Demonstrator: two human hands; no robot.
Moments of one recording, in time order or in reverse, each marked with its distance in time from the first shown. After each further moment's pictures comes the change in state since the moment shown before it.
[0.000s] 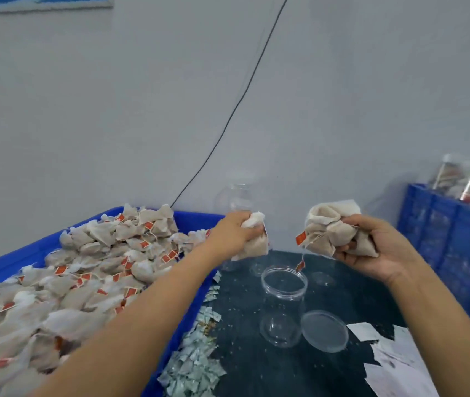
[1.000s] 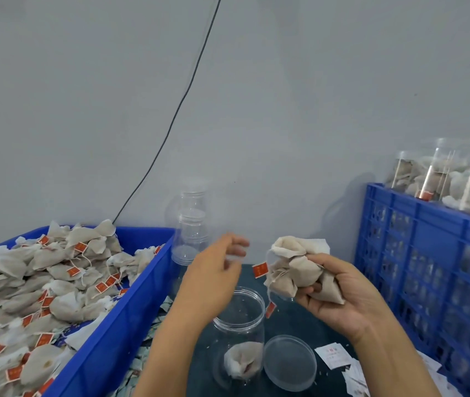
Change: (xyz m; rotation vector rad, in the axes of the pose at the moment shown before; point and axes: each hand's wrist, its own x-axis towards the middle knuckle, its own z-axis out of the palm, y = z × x) left_hand -0.002 0.005 0.063 0.112 0.036 0.117; right_hand 0.012 0.035 -0.041 0.248 0.036 0.051
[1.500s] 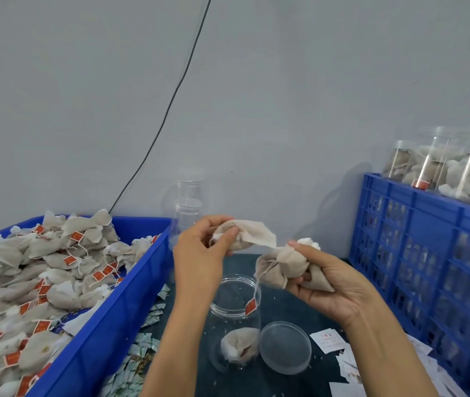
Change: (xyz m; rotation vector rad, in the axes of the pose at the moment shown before) left_hand 0.002 -0.002 0.015 -0.546 0.390 -0.017; right_hand -0.003 0.004 0.005 -0.026 -0.019 0.050
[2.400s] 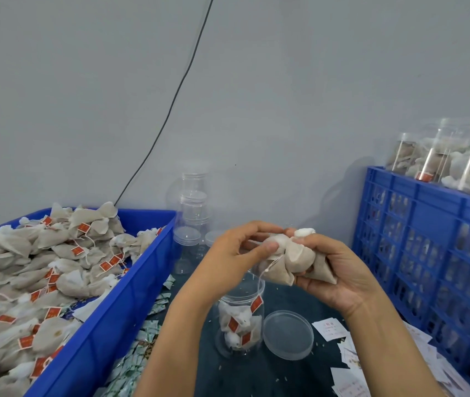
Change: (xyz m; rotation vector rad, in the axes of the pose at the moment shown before) left_hand -0.003 -0.003 -0.001 0.167 -0.633 -0.007; right_hand 0.000 0.003 -0.006 -0.113 -0.177 -0.044
